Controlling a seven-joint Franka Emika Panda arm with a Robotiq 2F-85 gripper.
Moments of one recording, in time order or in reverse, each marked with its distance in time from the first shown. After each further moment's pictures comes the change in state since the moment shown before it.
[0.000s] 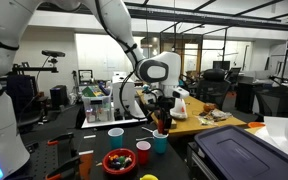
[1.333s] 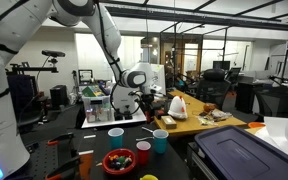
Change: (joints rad) arm 0.332 0.127 0.009 0.040 -0.066 0.286 0.232
